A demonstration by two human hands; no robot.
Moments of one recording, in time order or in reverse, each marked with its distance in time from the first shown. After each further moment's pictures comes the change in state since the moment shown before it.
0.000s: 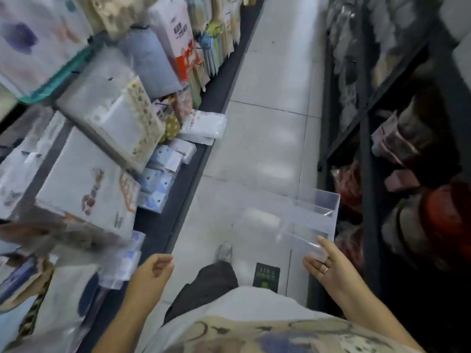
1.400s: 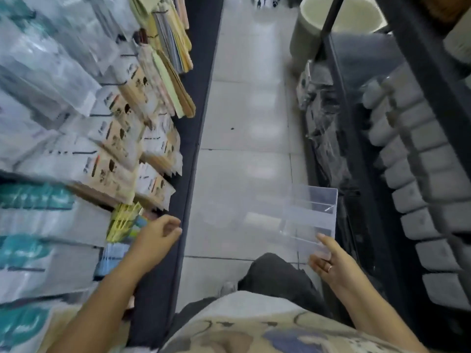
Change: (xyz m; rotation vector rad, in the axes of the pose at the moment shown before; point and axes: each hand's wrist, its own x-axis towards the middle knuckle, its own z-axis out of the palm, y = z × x) left_hand 1.032 0.943 0.173 0.337 -0.245 0.310; right_hand 0.744 -0.909 0.478 0.092 0.156 -0.015
